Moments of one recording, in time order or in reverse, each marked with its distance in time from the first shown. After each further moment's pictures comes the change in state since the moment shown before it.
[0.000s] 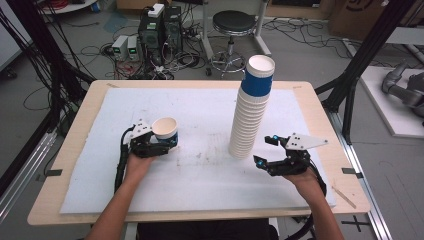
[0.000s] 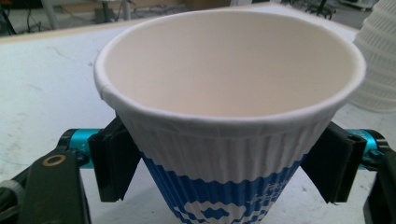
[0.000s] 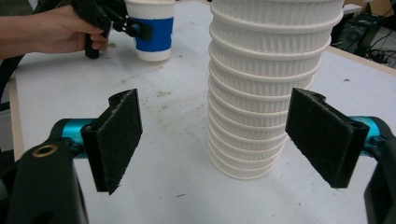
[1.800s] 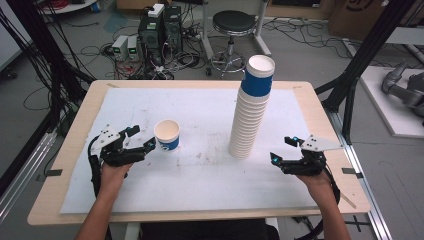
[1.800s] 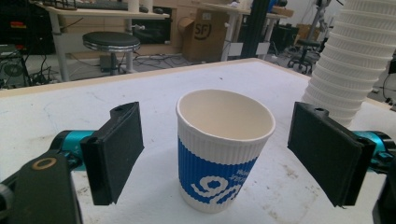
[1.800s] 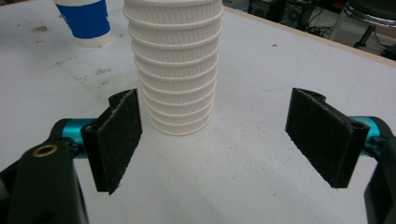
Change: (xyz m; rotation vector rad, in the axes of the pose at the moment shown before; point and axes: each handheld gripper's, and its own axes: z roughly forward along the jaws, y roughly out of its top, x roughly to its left) left arm 0.009 0.001 -0.083 -0.239 -0.033 -0.020; right arm -0.019 -0.021 -0.029 0.047 -0.201 0.059
